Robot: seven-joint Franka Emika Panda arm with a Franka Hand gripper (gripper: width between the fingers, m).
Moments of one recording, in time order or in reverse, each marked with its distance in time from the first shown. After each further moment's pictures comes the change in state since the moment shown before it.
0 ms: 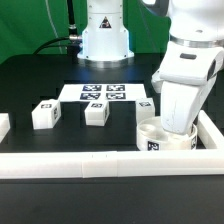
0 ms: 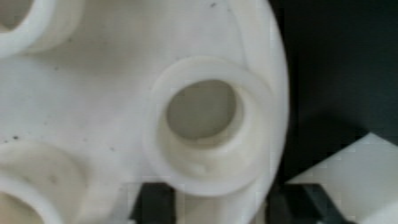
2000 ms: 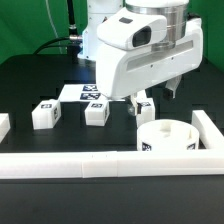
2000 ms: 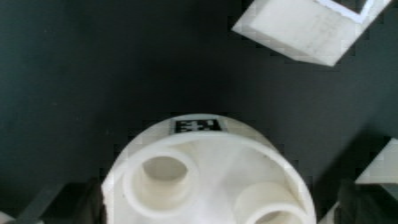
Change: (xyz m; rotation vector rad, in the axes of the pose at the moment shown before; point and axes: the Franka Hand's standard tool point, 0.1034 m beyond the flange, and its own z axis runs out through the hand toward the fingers) arm -0.056 0.022 -0.044 -0.008 0.008 0.507
